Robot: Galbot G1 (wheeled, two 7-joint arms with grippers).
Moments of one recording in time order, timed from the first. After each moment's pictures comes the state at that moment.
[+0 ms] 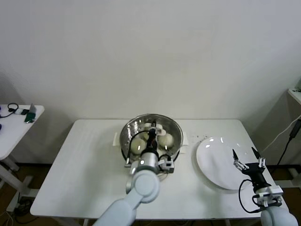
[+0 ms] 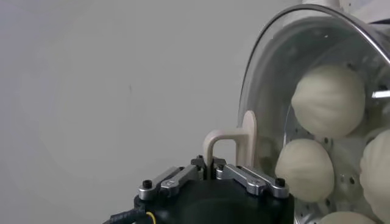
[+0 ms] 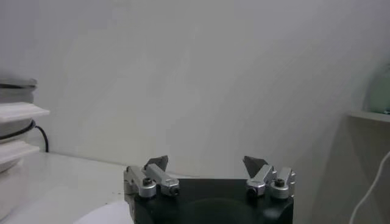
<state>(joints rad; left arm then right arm) 0.87 -1.39 0.20 -1.79 1.50 0.66 0.35 -1.40 1.22 0.82 1.66 0.25 0.14 -0.22</state>
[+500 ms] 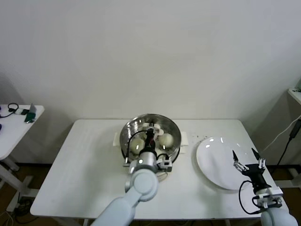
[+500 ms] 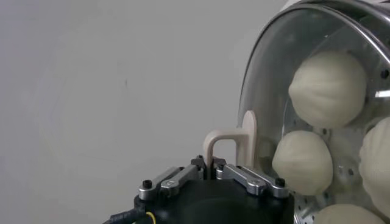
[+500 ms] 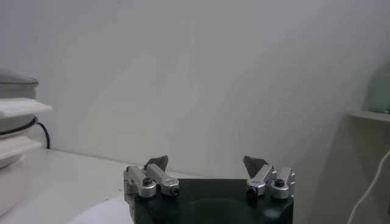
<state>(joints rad) 0.87 -1.38 0.19 -1.77 1.48 0.66 0.32 -1.41 1.23 0.82 1.66 0.24 0.15 -0.23</state>
